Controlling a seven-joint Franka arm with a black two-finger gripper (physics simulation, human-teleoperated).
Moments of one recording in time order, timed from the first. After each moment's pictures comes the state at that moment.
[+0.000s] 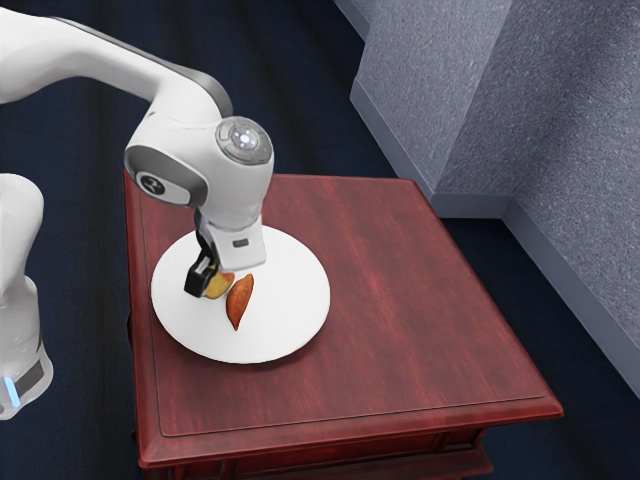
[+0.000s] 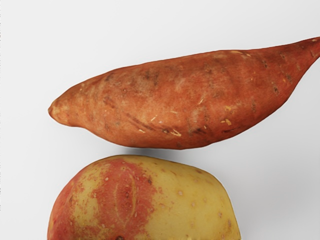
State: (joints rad) arm -0.19 -0.66 -0.23 -2.57 0.20 1.83 0.17
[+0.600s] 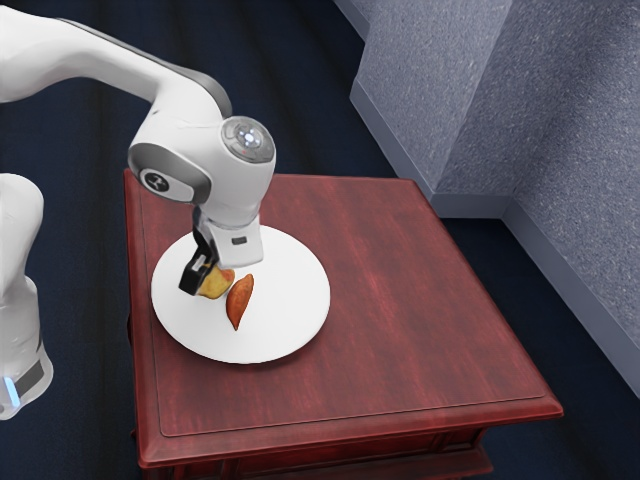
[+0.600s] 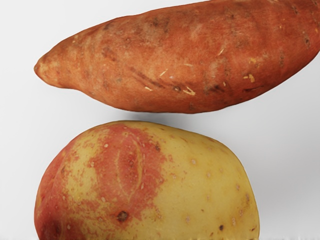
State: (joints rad) arm -0.18 -0.66 -0.19 -2.59 0.19 1.81 0.19
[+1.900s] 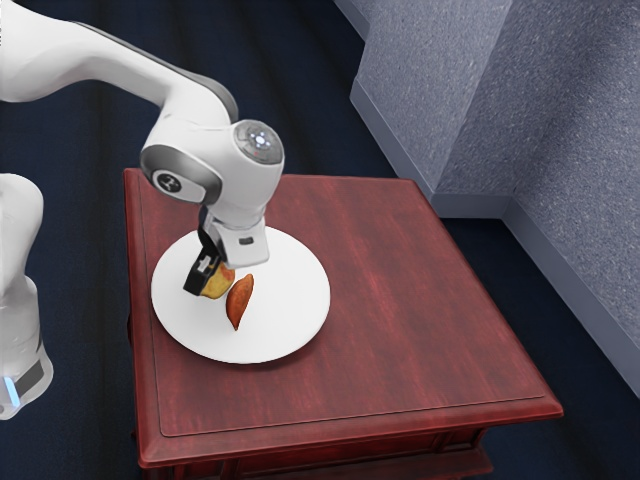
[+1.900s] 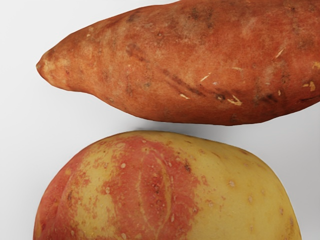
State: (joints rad) arm -0.18 -0.61 -0.14 -2.60 0.19 1.83 0.20
